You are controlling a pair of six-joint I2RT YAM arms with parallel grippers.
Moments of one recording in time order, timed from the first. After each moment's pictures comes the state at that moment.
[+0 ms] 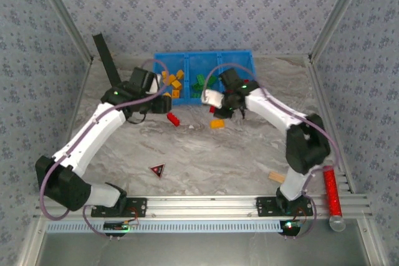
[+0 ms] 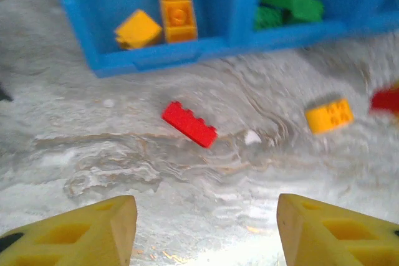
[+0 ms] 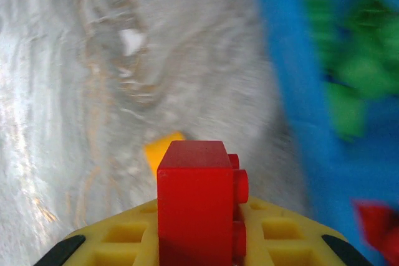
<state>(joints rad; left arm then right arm) -0.52 1.35 1.29 -0.87 0.00 -0.30 0.50 1.70 1.39 -0.73 -0.20 -0.79</state>
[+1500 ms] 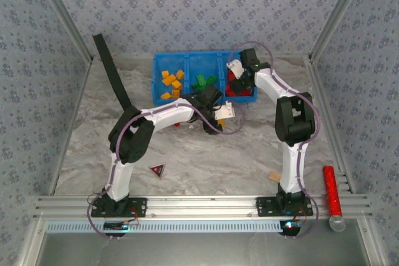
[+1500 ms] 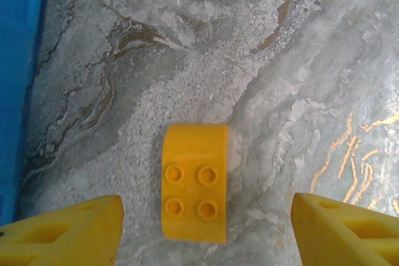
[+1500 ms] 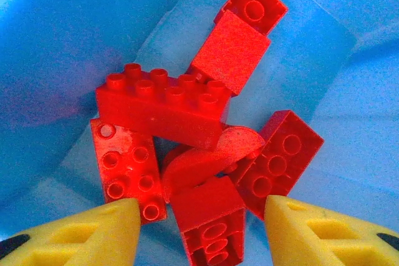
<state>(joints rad) -0.82 2.07 1.56 -0.54 0.15 0.60 0.25 2.10 1.72 -0.64 0.00 -0.43</state>
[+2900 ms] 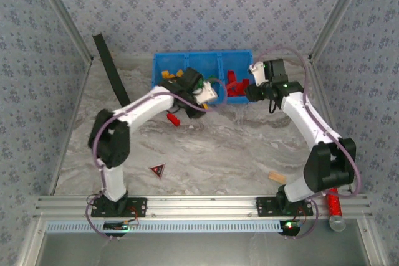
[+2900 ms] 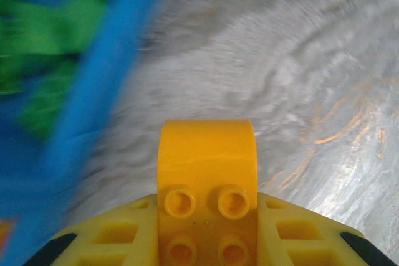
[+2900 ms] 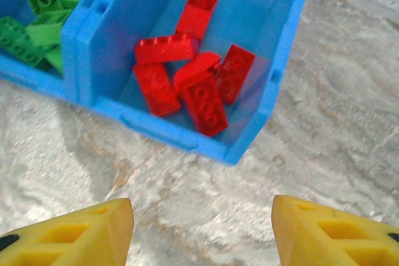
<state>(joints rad) -0.65 1.85 1.58 -0.78 0.14 0.39 0.23 1.46 1.22 -0.57 -0.01 -0.21</state>
